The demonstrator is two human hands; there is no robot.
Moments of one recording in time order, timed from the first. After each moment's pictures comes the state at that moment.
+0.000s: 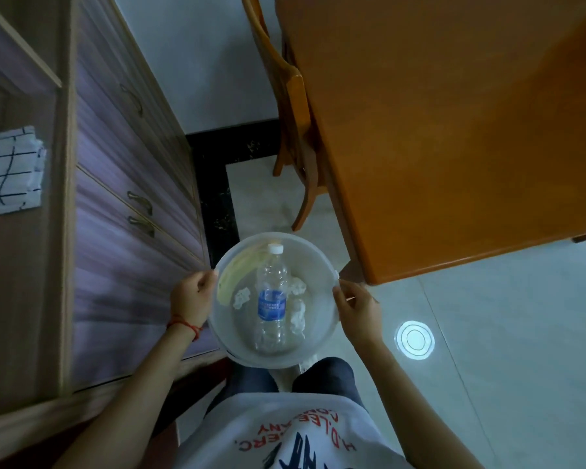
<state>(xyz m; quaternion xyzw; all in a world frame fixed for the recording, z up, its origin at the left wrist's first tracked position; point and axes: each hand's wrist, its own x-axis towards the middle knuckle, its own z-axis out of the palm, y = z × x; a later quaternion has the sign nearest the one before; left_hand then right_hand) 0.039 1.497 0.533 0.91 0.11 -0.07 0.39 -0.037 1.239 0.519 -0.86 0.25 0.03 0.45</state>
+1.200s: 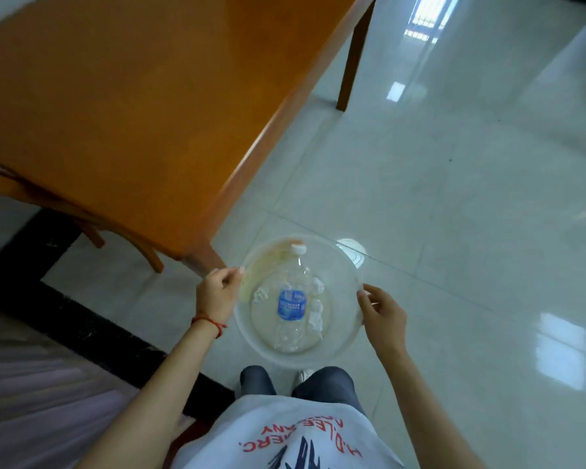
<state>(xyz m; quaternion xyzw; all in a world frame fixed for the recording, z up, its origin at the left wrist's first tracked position) -0.103 1.238 0.546 0.85 -0.29 -0.24 0.38 -0.347 1.149 0.540 -0.54 0.66 -0.22 0.47</state>
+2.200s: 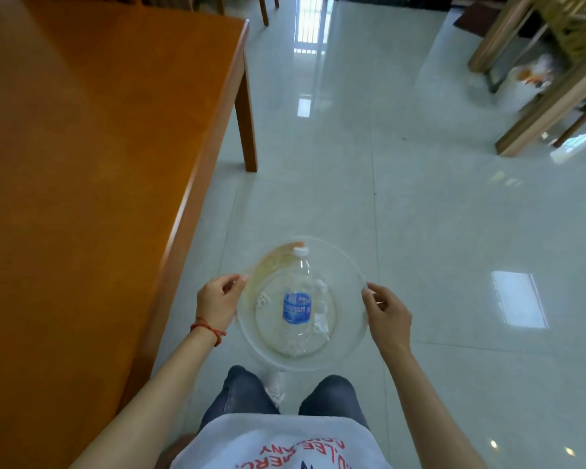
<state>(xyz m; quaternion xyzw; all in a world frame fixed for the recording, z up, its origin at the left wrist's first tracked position) -0.067 0.781 0.556 0.77 -0.42 -0.33 0.34 -0.332 0.770 0.559 -0.44 0.73 -0.33 0.40</state>
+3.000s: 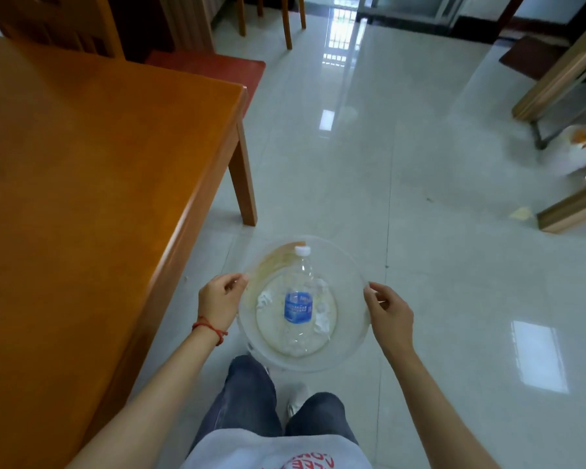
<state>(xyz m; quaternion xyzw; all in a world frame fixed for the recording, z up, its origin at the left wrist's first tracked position) -0.064 0.384 0.550 0.80 -0.37 -0.31 0.35 -0.327 0.342 0.552 -0.49 0.70 -0.30 0.42</state>
